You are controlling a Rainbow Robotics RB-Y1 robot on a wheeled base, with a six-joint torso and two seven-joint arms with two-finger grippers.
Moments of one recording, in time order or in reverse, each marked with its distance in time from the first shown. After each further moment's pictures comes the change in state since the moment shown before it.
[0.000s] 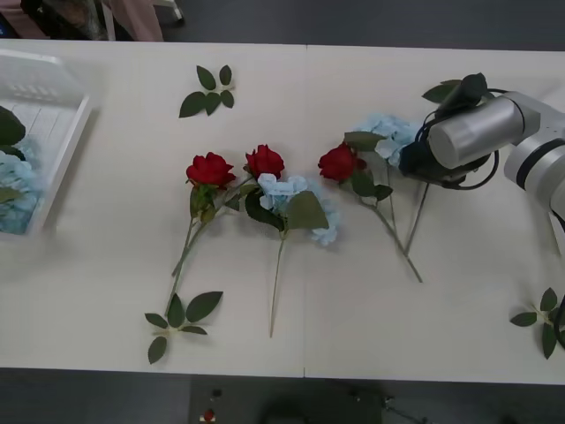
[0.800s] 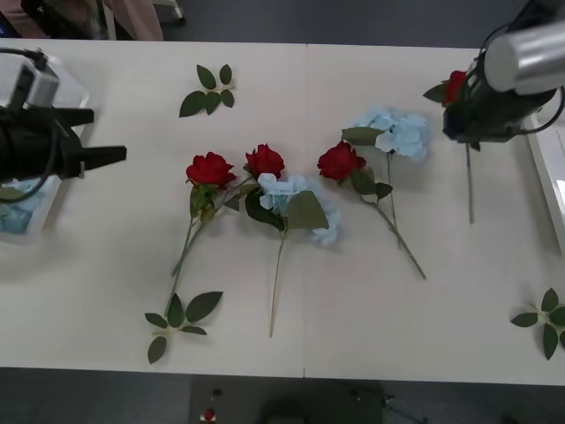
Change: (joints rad) right arm -0.147 -0.116 -0.139 0.066 -0.091 0.260 0.431; left arm -0.070 -0.264 -0.213 -0.490 0.562 0.171 0.033
